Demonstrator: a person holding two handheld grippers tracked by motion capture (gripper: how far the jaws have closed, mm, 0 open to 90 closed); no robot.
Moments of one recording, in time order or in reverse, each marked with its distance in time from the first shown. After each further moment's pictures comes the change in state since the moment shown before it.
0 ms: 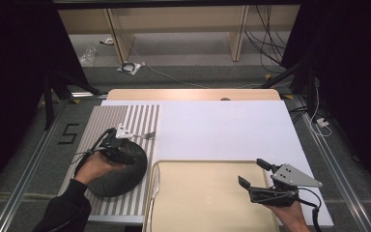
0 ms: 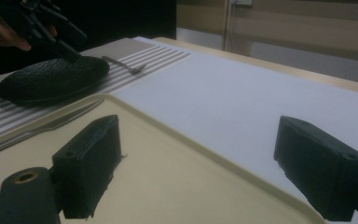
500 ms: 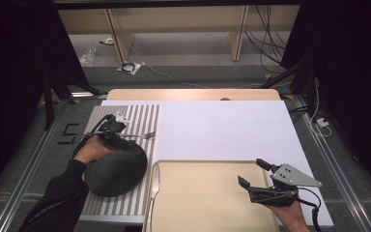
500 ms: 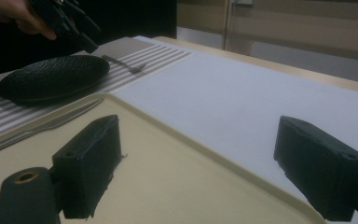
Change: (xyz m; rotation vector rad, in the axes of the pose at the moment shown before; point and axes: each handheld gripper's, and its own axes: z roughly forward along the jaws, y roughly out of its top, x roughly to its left) left arm 0.043 0.019 0.024 0.092 0.043 0.005; right arm 0.000 0.000 0.001 0.005 0.000 -0.002
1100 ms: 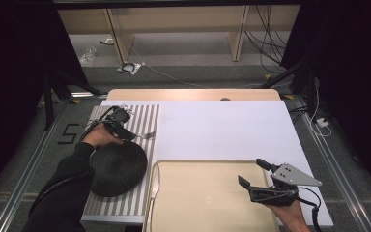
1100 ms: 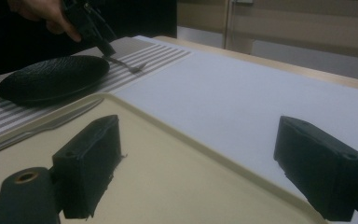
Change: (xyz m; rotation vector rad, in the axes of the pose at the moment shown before) left arm 0.027 0.024 0.042 0.146 -0.021 -0.002; right arm -0.002 -0.001 0.001 0.000 0.004 0.010
